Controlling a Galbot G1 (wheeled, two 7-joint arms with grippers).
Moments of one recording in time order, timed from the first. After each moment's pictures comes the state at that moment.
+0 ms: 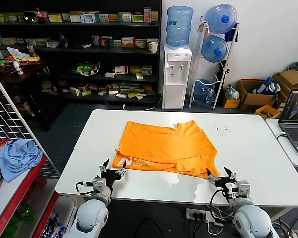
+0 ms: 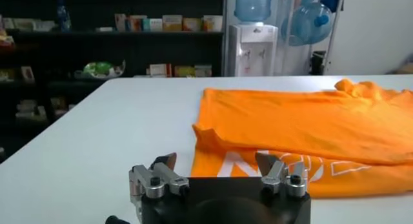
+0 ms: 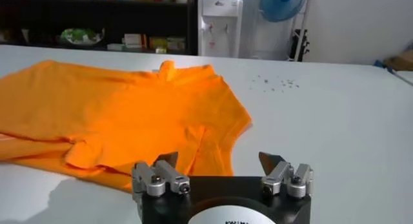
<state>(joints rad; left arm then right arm) 1.16 -1.33 -0.28 -1.60 -0.25 0.23 -0.13 -1.31 1.09 0.45 1.73 0.47 -0.36 0.10</state>
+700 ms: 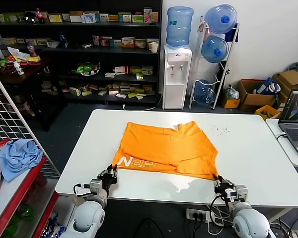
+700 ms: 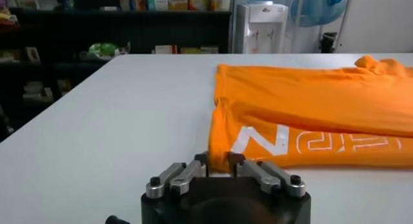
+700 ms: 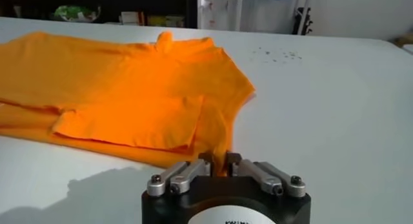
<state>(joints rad) 1.17 -1.30 -0.30 -1.58 -0.28 0.24 -0.13 -1.33 1.08 0.44 1.72 0.47 -0.40 0.11</state>
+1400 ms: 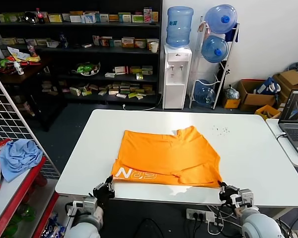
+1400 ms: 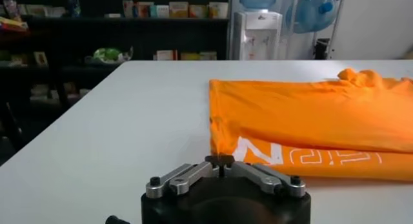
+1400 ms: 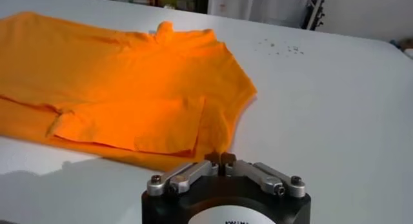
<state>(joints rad) 1.43 -1.29 -0.32 -1.84 -0.25 0.24 -0.17 -1.44 0.96 0.45 1.86 0.53 -0.48 0.14</state>
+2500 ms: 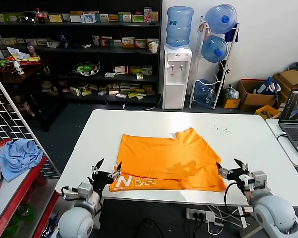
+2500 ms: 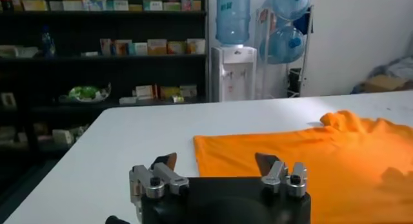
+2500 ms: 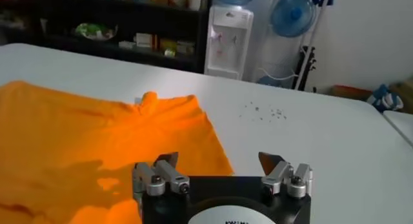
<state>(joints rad) 1.23 -1.16 -0.28 -1.80 -0.35 0.21 -0.11 -1.21 0.90 0.47 1.78 0.61 -0.44 0.04</state>
